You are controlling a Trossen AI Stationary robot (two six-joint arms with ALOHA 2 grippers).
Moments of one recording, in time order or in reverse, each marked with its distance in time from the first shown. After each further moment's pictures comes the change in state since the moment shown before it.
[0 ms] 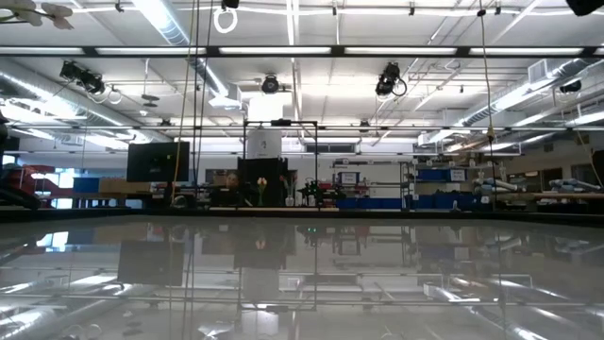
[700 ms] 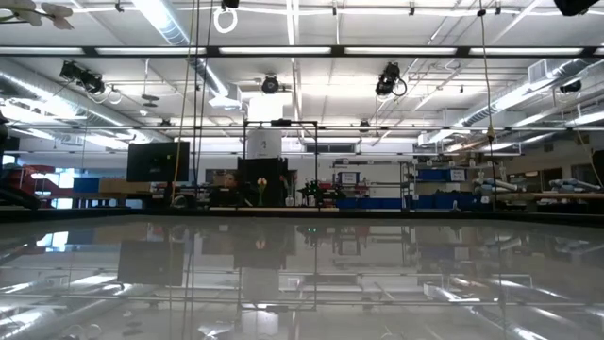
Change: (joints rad) left arm 0.000 0.000 0.000 -0.001 0.000 0.000; right arm 0.000 0.012 -0.094 0.193 -0.050 0.075
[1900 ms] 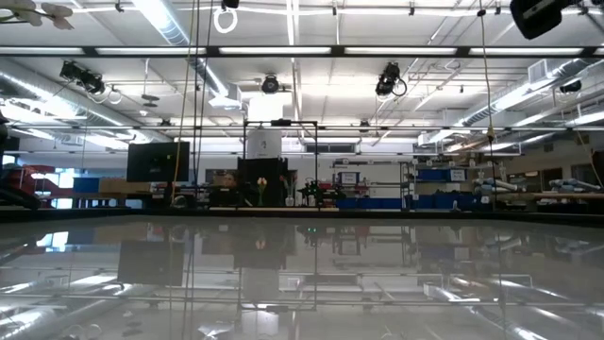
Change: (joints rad) left arm 0.000 0.000 0.000 0.000 0.000 0.000; right arm 0.047 0.224 -0.016 -0.068 0.069 -0.288
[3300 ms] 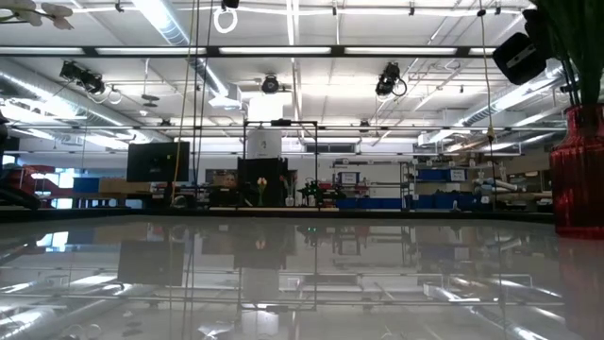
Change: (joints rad) left arm 0.000 0.000 0.000 0.000 0.000 0.000; right arm 0.000 0.015 -0.192 0.142 0.081 0.096
